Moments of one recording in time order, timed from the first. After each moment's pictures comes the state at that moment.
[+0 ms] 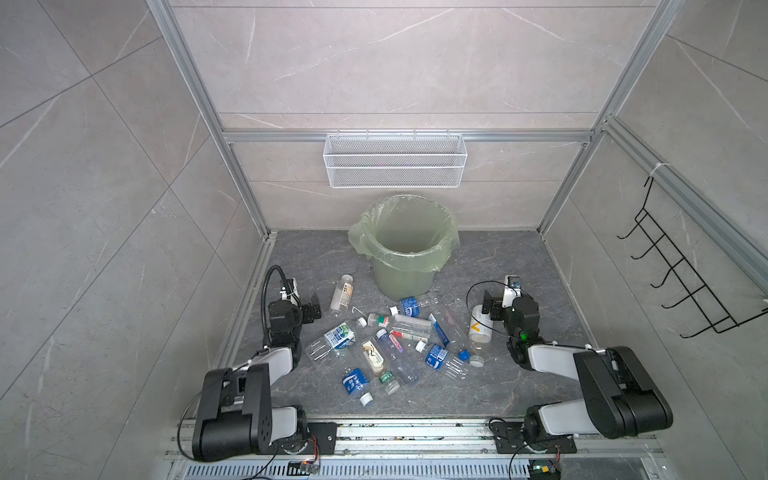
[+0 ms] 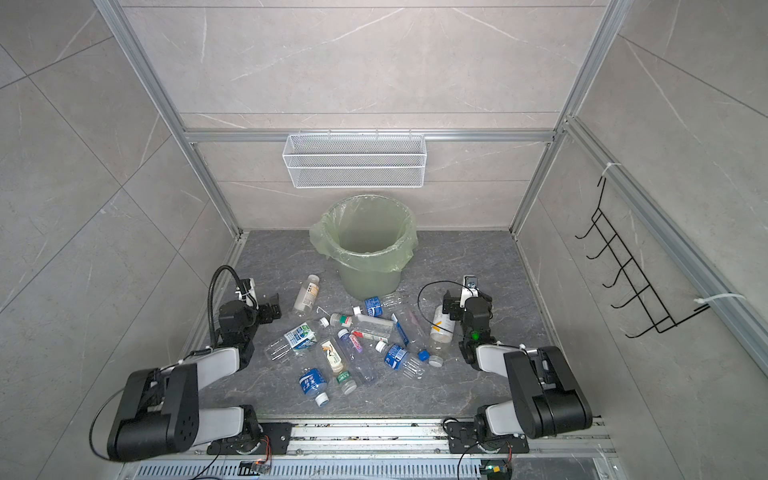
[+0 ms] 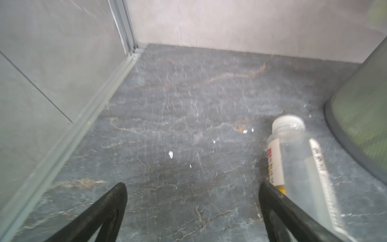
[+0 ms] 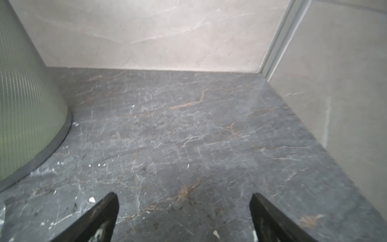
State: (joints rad) left arm 0.06 1.23 0.35 0.55 -0.05 -0.04; right arm 0.14 1.38 0.35 0.70 0.25 0.01
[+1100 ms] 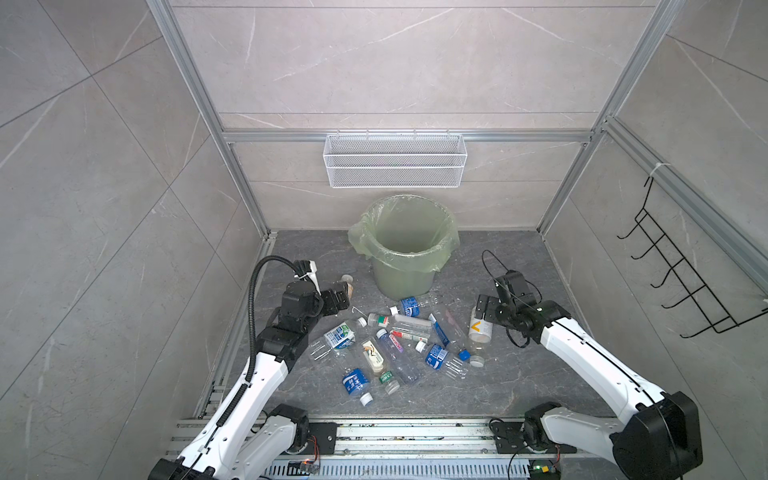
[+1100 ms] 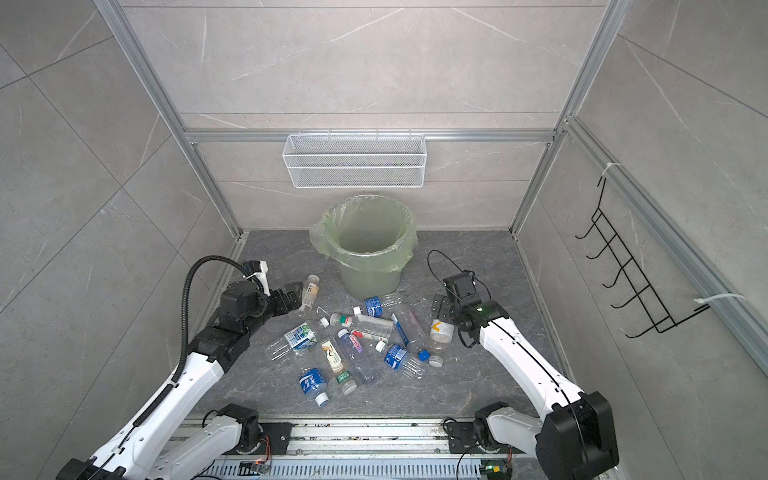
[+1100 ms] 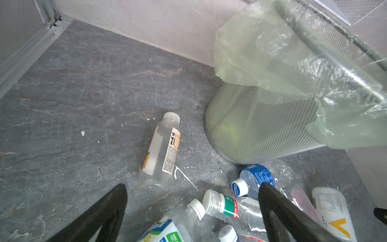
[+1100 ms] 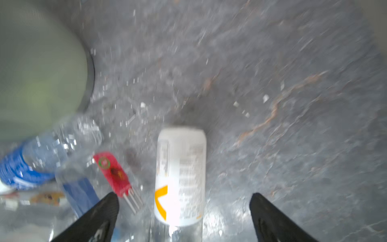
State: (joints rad) left arm -0.30 0.90 0.73 -0.32 -0.03 -0.43; right arm 0.35 1.19 0.86 -0.70 0.21 0.53
